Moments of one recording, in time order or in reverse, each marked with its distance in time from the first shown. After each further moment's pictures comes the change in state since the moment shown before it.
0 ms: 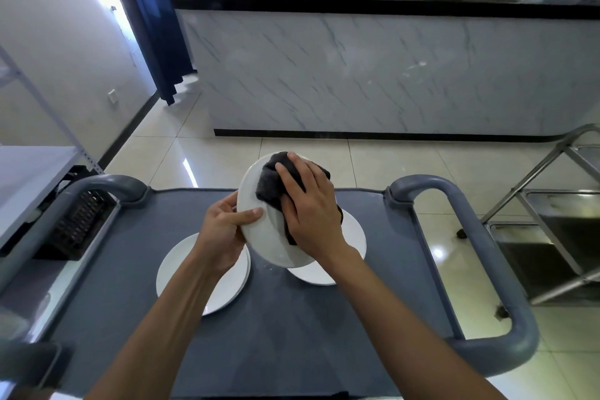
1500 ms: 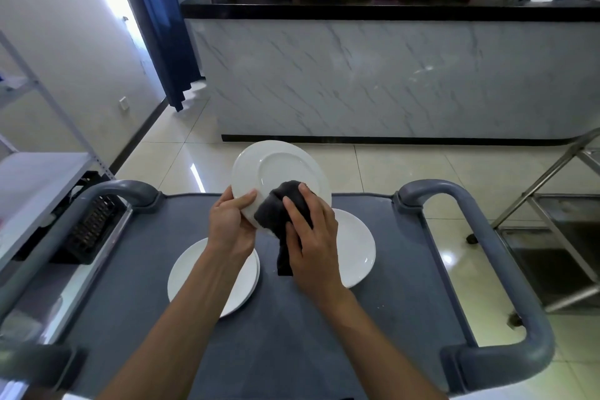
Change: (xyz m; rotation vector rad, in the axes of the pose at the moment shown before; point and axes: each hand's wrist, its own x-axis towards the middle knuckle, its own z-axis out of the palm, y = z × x) left_hand 0.017 0.009 0.009 -0.278 0.264 -0.001; right_hand -0.047 -0.031 0.017 0.097 0.113 0.146
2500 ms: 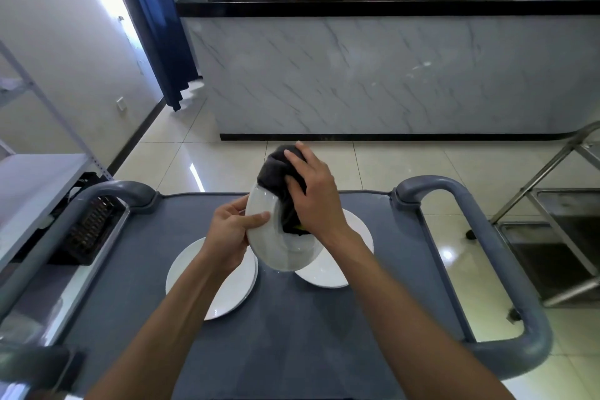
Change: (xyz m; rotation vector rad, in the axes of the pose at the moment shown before) left_hand -0.008 -0.005 -0.017 0.421 -0.230 0.024; right_hand 0.083 0.018 -0.007 0.162 -0.192 0.119
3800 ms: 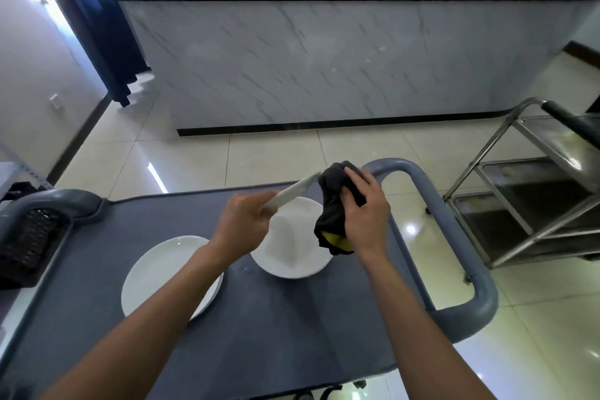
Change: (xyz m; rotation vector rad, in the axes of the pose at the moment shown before) left_hand 0.045 -0.043 0.046 1.030 -0.154 0.658; right_hand -0.071 0.071 -0.087 0.192 0.345 0.472
